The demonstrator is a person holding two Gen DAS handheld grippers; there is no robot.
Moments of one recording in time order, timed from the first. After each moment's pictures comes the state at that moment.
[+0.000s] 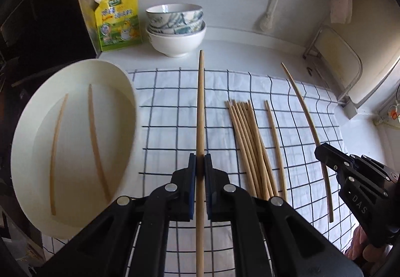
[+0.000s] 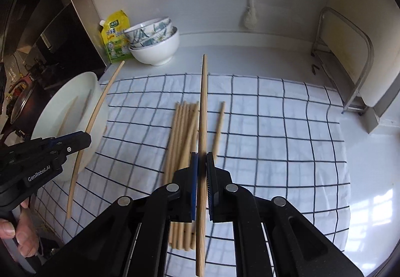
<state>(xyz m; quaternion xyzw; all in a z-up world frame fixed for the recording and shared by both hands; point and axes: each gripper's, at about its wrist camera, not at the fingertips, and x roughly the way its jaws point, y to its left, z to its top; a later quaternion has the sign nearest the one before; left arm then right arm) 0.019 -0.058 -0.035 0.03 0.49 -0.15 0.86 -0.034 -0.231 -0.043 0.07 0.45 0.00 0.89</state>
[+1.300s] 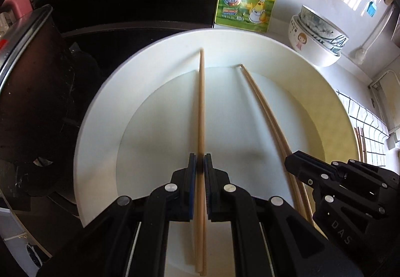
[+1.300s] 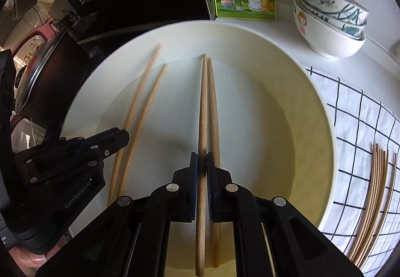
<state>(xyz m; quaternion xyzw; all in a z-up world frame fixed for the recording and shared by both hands) 0.121 0.170 -0.090 -0.01 0.55 -0.07 0.84 0.112 0.036 -0.100 0.04 0.56 0.12 0.82</state>
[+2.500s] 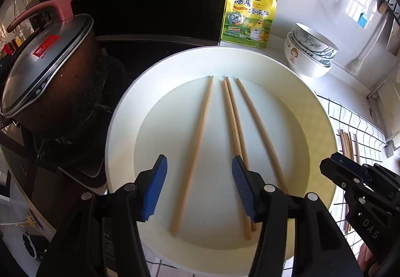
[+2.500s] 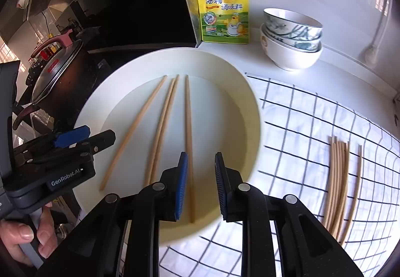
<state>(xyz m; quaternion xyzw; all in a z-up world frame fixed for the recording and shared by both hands) 0.073 0.165 -0.051 -0.02 0.51 -0.03 0.86 0.055 -0.008 -0.048 0.02 0.50 0.10 0.86</state>
